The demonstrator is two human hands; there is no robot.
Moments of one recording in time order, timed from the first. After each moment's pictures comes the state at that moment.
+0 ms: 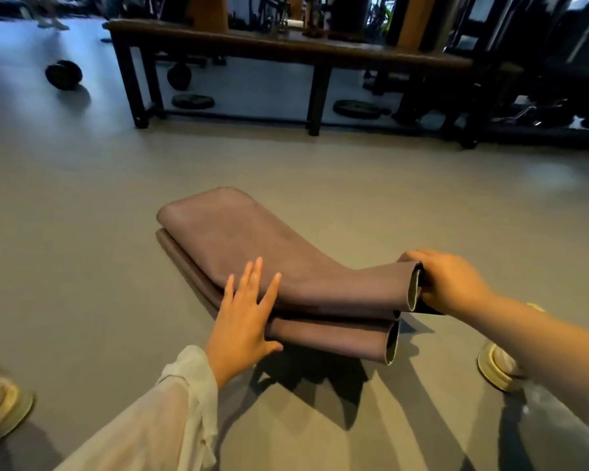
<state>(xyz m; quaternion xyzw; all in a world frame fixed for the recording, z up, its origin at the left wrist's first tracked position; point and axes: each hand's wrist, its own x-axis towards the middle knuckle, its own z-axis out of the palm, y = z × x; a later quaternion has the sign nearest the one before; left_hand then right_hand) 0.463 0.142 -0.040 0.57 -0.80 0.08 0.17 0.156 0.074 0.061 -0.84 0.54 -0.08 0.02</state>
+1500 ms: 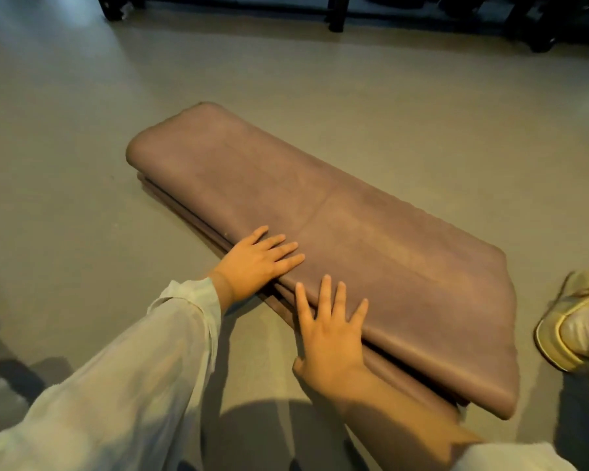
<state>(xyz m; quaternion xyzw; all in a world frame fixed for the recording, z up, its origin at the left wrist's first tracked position) 0.494 0.029 -0.135 0.42 -0.89 0.12 -0.14 0.316 0.121 -0.133 -0.81 0.57 0.15 0.02</state>
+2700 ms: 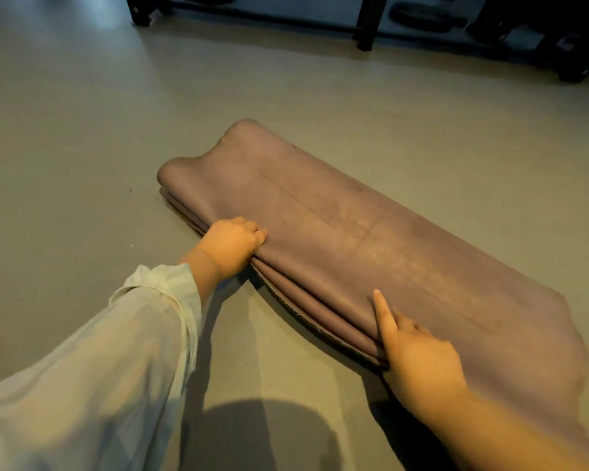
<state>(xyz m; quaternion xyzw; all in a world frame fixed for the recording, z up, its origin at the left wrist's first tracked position) 0.581 -0.037 -0.125 0.58 -0.80 0.11 -0.12 0.282 0.061 -0.103 -0.80 0.58 0.17 0.02</state>
